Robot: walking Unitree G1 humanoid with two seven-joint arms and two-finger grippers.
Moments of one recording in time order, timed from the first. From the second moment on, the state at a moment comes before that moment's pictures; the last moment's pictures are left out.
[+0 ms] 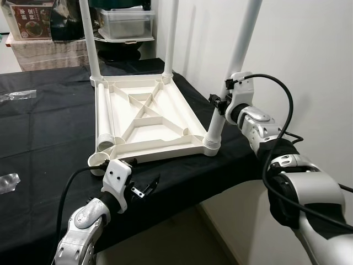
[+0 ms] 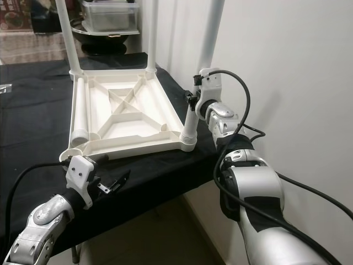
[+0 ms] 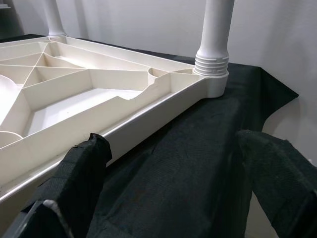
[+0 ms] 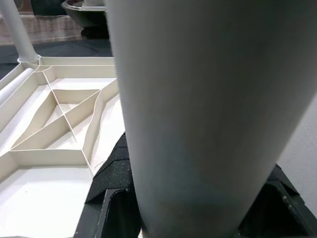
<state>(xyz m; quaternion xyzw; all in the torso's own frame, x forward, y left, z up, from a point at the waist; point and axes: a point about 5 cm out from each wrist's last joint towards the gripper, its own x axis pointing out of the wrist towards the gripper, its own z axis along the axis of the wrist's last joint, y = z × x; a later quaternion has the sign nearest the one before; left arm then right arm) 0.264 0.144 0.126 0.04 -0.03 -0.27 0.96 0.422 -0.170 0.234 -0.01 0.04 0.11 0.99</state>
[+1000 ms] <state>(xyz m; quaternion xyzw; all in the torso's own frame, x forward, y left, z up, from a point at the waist) 0.265 0.143 0.119 0.04 -0.02 -0.26 0.96 0.413 -0.131 0.202 0.07 0.11 -0.23 0.96</state>
